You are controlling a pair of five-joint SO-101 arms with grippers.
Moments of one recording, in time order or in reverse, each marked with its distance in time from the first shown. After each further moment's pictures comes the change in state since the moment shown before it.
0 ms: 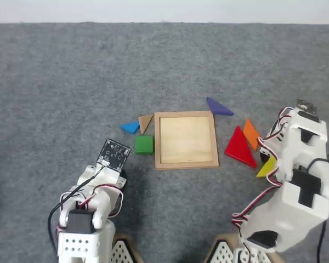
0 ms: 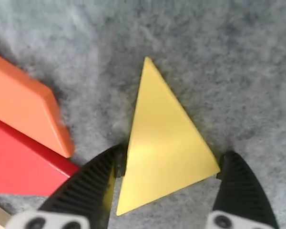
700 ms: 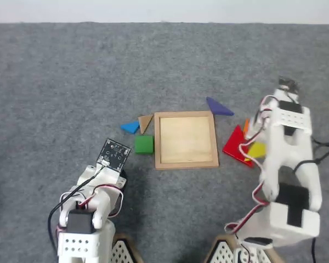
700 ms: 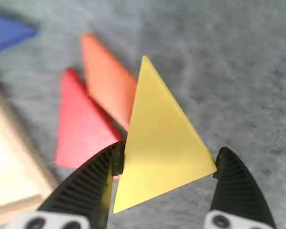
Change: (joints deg) left arm 0.0 0.0 0.0 0.0 0.0; right arm -12.9 -12.9 0.2 1.1 0.0
